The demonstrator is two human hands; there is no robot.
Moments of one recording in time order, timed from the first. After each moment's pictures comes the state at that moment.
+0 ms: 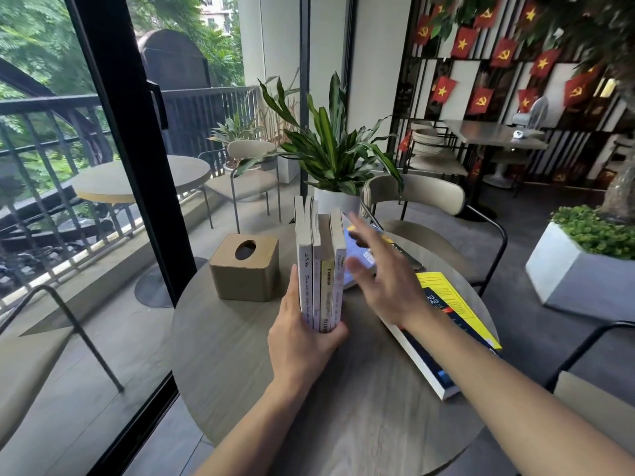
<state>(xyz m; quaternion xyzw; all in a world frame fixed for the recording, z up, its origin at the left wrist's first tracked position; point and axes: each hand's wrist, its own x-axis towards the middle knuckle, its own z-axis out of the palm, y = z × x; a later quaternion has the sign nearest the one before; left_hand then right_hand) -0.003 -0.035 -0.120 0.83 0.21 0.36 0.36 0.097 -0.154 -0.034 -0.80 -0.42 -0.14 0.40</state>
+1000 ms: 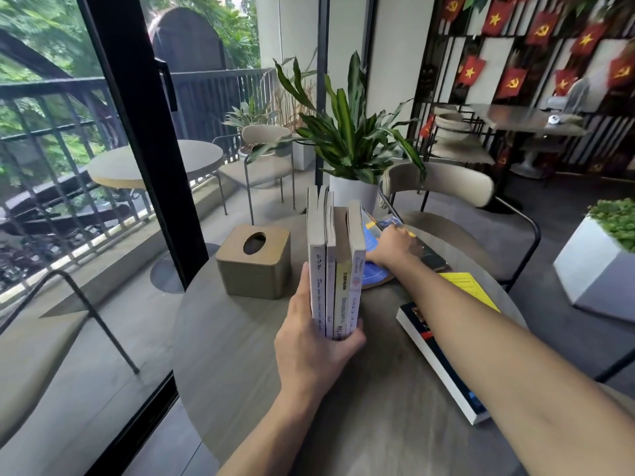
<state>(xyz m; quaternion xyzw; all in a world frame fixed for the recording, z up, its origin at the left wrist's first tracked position) 0.001 -0.034 -0.122 0.83 0.22 0.38 0.34 0.240 -0.080 -0.074 -0.98 -0.12 0.00 0.13</state>
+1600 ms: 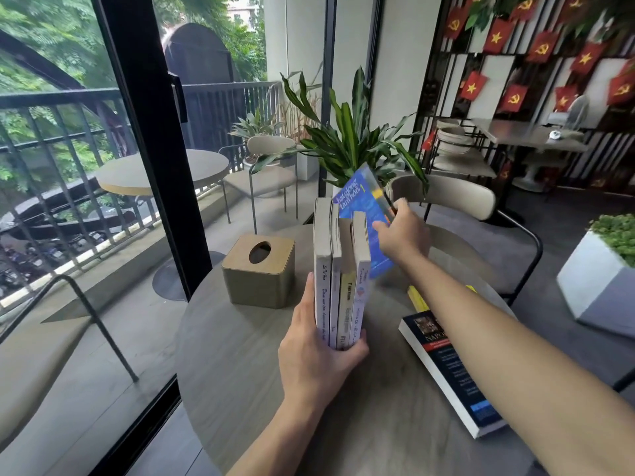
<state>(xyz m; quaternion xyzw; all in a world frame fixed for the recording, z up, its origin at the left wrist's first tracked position) -0.001 -0.034 -0.121 0.82 0.21 0.39 0.35 0.222 -0.081 -0.034 -0.91 -0.13 -0.16 0.35</state>
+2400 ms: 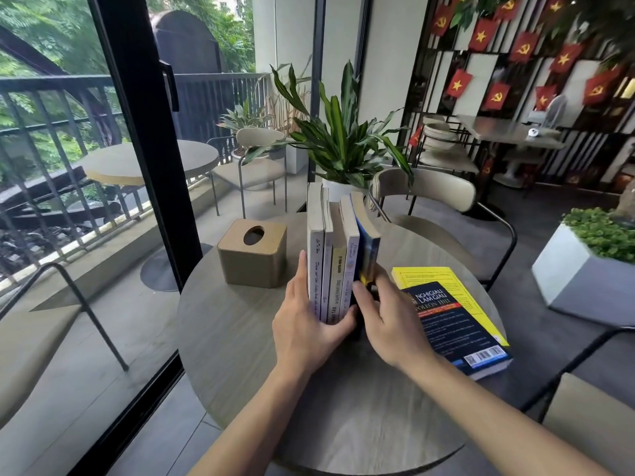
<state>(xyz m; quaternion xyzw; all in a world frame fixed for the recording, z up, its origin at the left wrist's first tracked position) -0.007 -0.033 -0.117 0.84 0.19 0.37 0.35 0.057 -0.161 -0.087 -0.81 -0.36 -0.11 0.45</state>
